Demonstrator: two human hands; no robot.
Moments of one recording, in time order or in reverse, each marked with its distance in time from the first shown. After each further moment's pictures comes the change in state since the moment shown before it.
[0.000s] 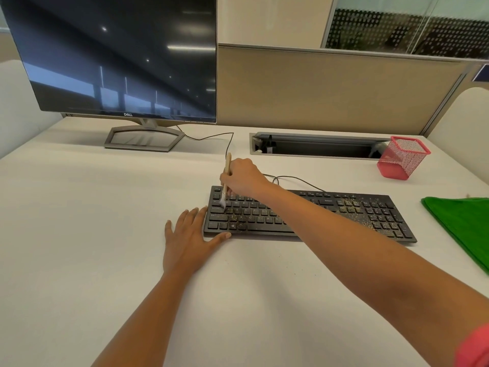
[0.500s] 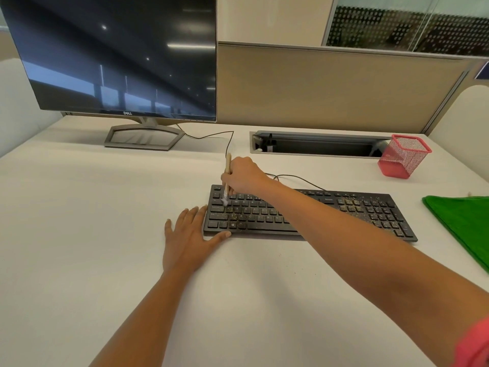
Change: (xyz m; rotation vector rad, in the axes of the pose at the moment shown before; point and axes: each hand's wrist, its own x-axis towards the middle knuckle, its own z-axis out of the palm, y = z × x) left_hand 0.000 0.001 0.000 0.000 -0.018 -0.007; right_hand 0.001 0.000 -0.003 -0.065 -0.020 0.019
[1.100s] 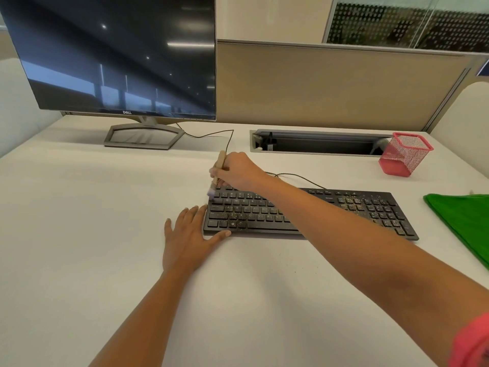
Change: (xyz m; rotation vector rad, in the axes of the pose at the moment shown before) left_hand 0.000 0.000 -0.001 0.015 -0.001 0.002; right_hand 0.004 -0.005 -0.001 0.048 -0.005 -0.119
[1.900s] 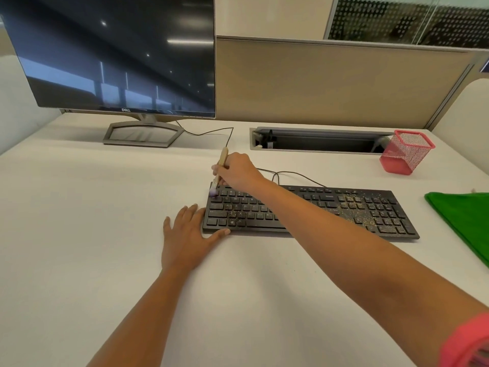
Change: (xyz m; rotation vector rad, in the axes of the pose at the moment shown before) left_hand -0.001 0.003 -0.003 0.007 -0.018 -0.012; right_hand 0.002 0.005 0.010 0.119 0.081 0.068
